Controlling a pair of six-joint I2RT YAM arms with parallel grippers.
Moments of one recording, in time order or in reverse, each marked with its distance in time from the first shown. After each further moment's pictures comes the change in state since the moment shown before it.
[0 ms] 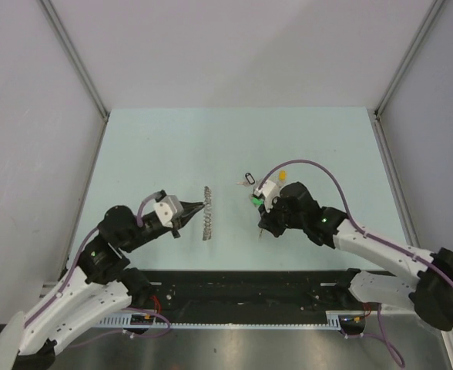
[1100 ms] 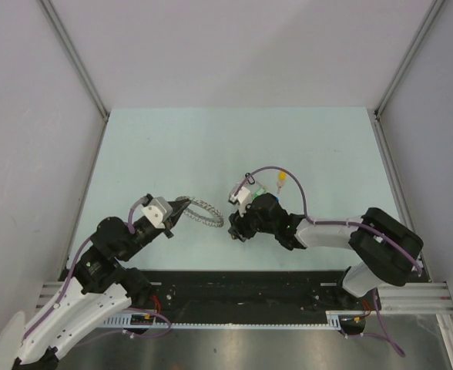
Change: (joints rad) left arm 0.010 -0.177 -0.093 -0.006 -0.222 -0.010; right arm 0.124 0.489 -0.092 0.678 0.075 0.109
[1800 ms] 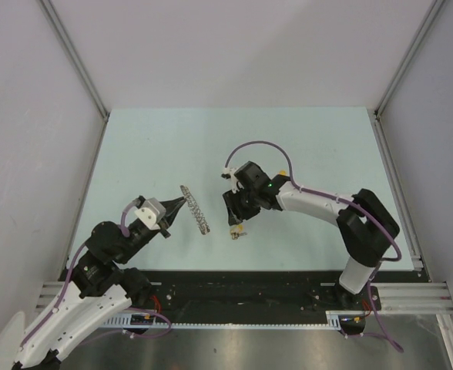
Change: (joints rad) left arm 0.010 -0.053 -0.019 0.019 -0.037 -0.008; right arm -0.108 0.149 0.537 -0.813 -0.102 0.203
